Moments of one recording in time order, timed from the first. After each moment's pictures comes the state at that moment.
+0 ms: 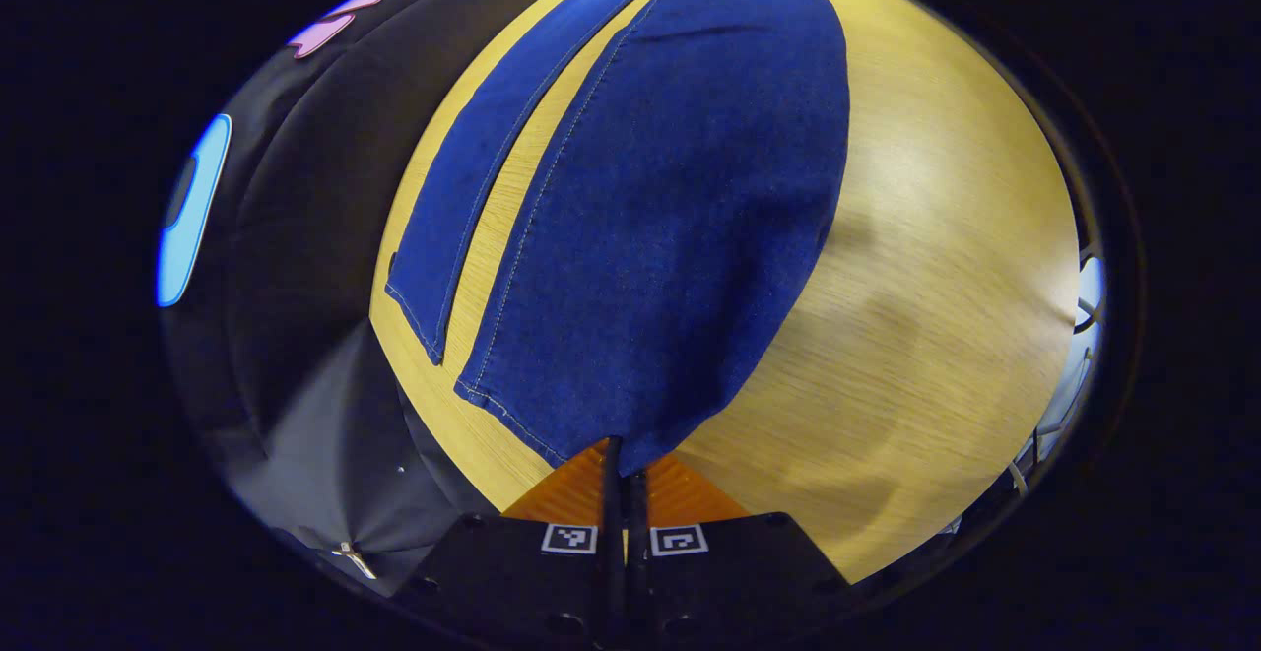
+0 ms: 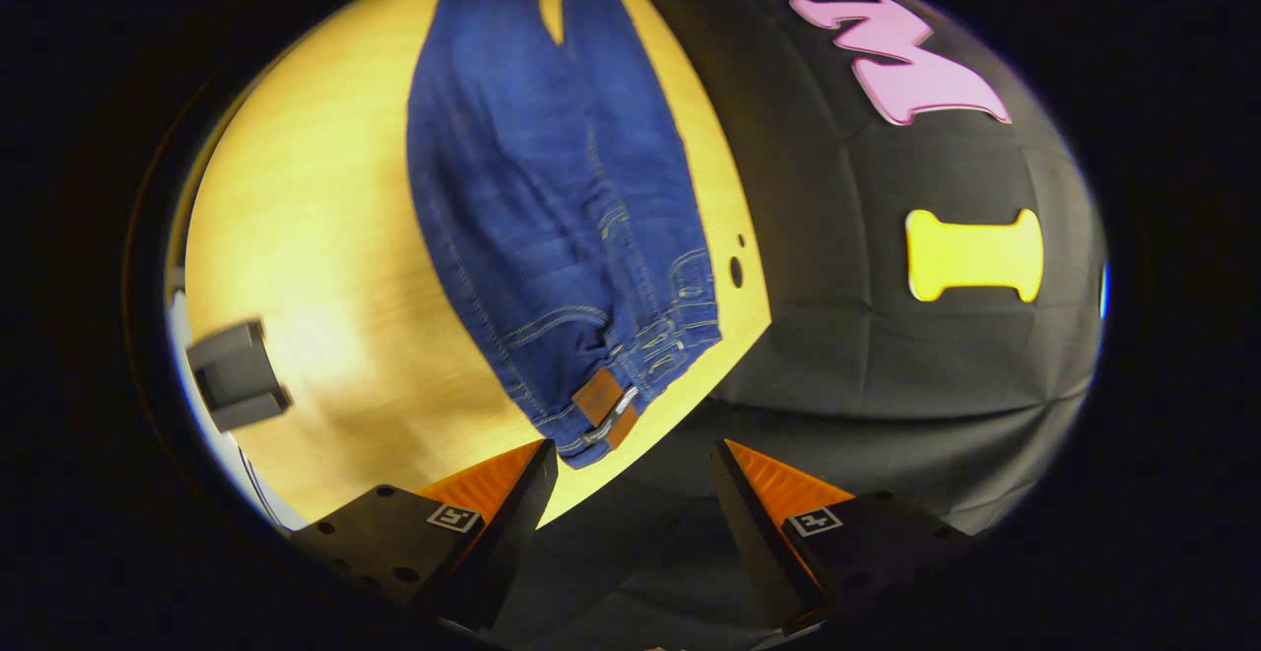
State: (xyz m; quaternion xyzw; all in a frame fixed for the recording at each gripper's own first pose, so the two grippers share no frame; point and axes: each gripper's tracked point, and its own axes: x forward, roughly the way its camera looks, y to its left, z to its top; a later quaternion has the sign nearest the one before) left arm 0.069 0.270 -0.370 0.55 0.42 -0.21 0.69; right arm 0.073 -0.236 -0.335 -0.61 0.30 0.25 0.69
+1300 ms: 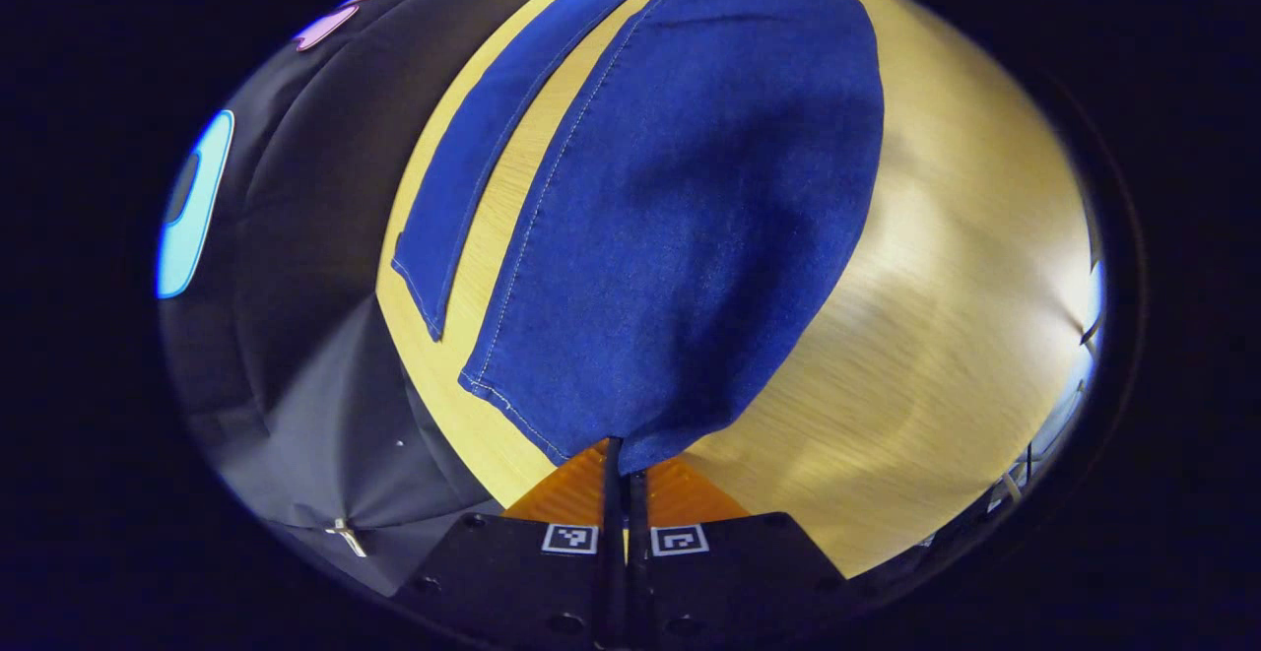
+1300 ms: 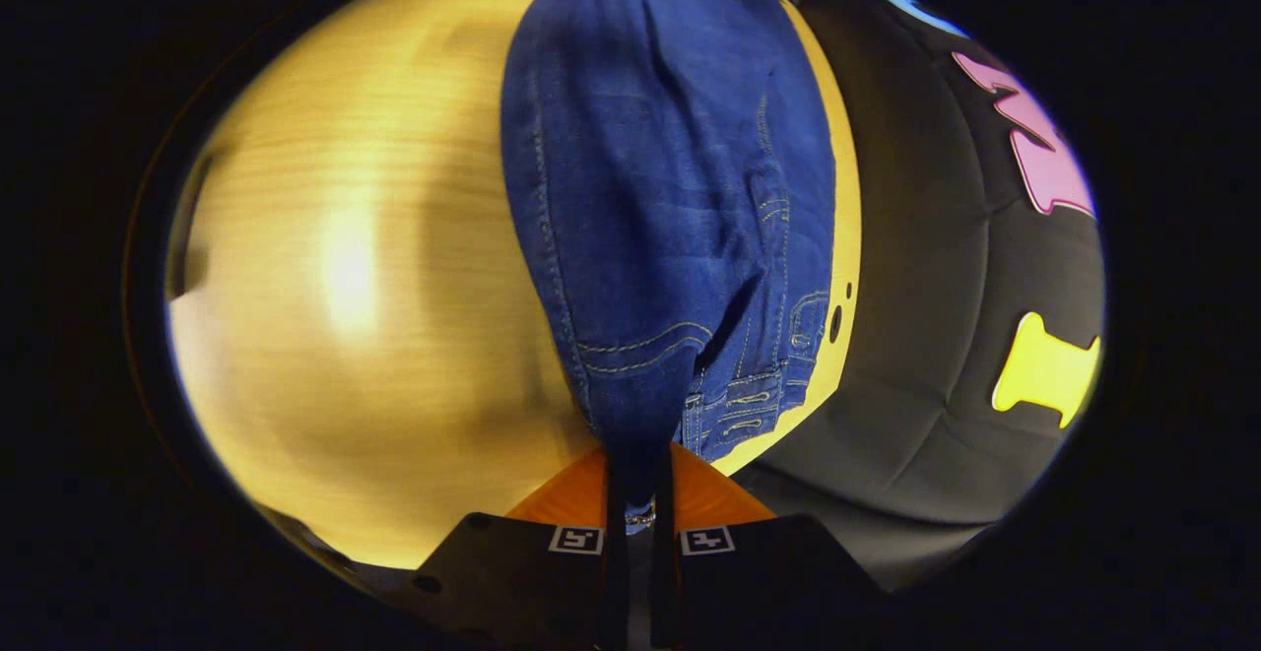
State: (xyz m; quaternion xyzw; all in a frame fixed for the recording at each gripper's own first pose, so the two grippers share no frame) left arm 0.059 0.260 -0.370 0.54 0.46 -0.19 0.68; right arm 0.097 -0.230 -0.409 -0.68 0.30 0.35 0.58
